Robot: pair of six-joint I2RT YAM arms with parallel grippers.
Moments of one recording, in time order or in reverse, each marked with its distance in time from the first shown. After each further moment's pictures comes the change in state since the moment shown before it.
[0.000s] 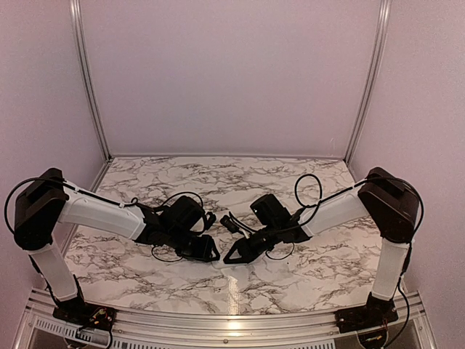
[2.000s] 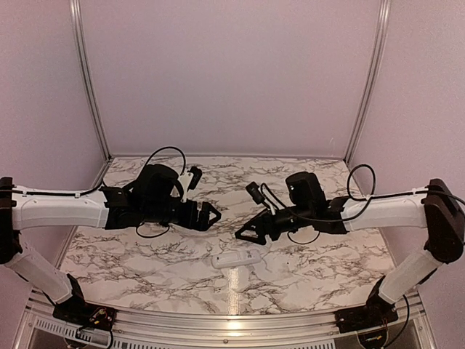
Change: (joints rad) left arm 0.058 -0.291 0.000 0.042 -0.176 0.215; right arm -0.077 -0.365 -0.123 0.024 0.065 -0.022
